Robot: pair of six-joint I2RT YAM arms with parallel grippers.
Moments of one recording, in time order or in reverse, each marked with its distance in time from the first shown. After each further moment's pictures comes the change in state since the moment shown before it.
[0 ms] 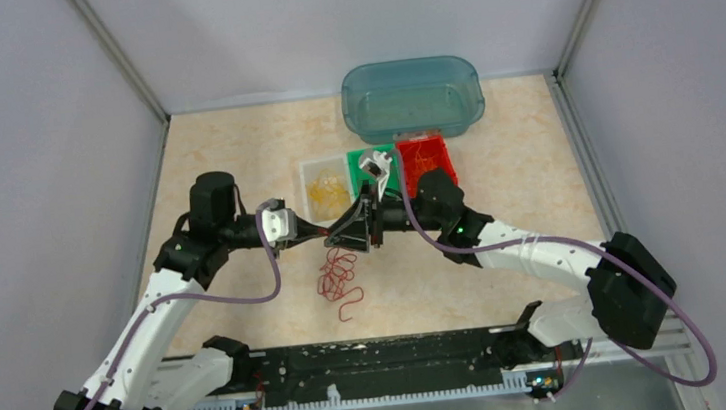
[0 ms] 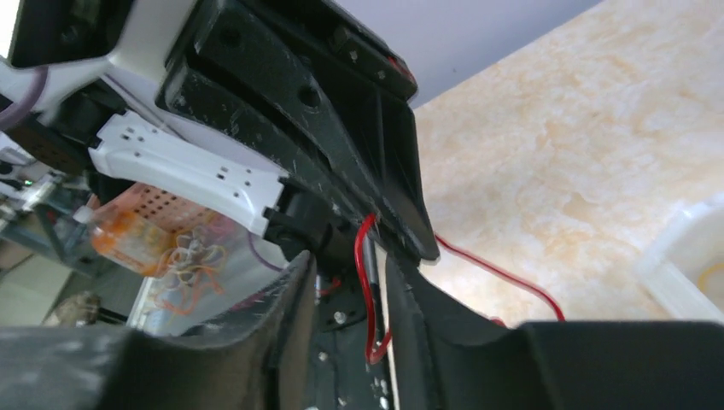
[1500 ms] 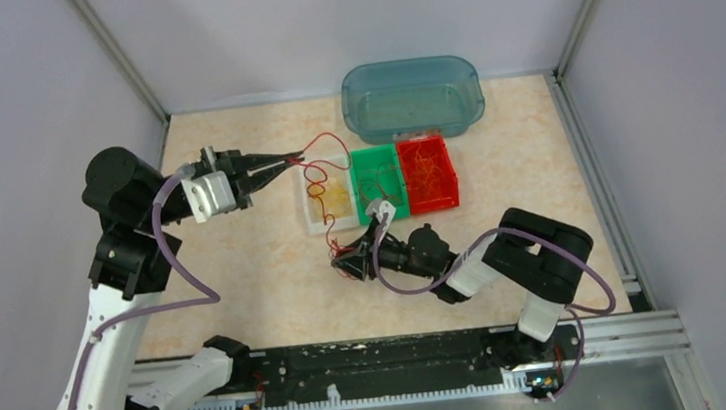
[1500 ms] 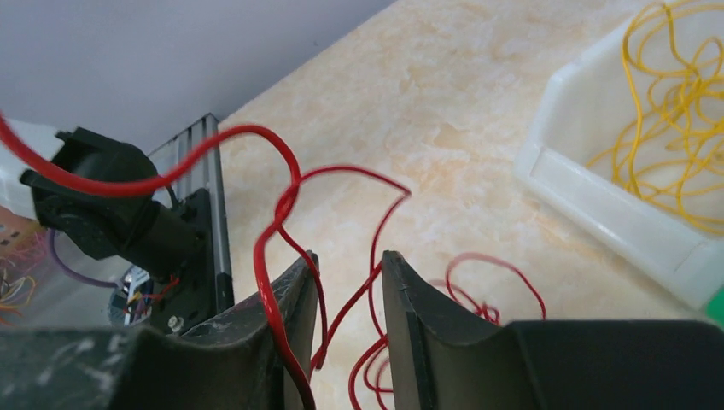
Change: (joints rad) left arm -0.047 -0.001 0.483 0.235 -0.101 -0.301; right arm 0.116 0.385 -0.340 0.709 0.391 -0.150
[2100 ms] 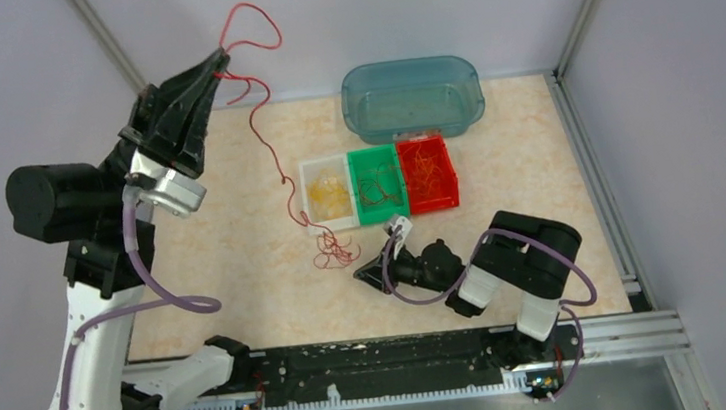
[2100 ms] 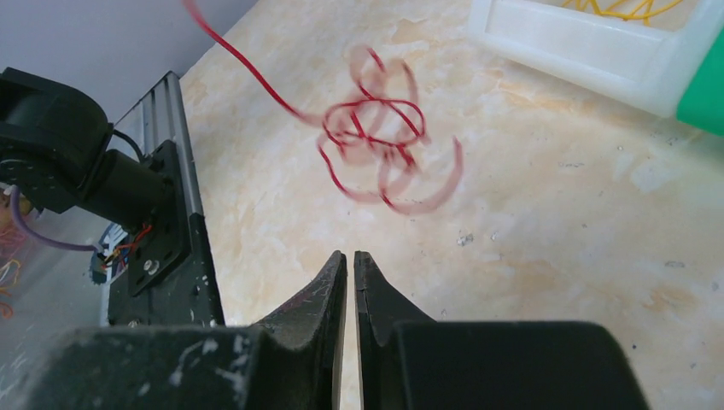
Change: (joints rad) left arm 0.000 0.063 0.208 0.335 -0.288 0.262; right arm 0.000 0.072 -0.172 0.117 0.058 0.064
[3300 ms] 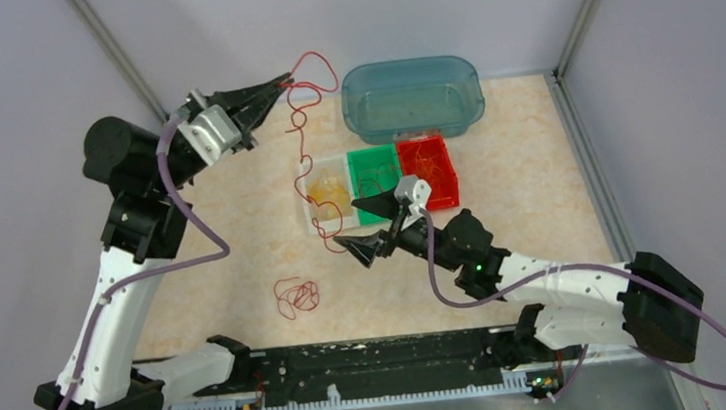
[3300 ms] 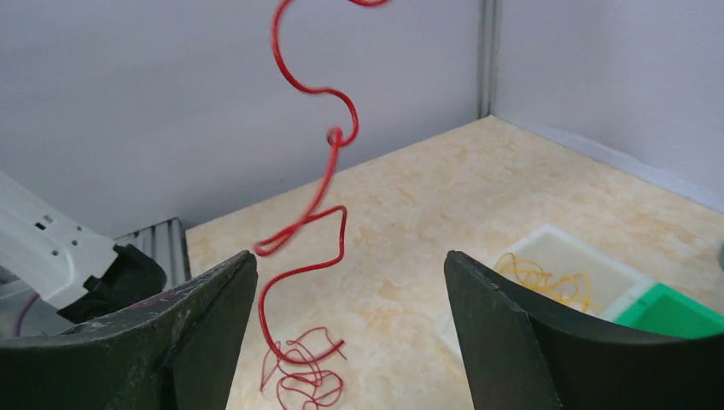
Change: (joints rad) left arm -0.028 0.105 -0.007 -0.089 -0.039 -0.272; right arm 0.053 -0.632 0.251 -0.513 0.100 -0.343
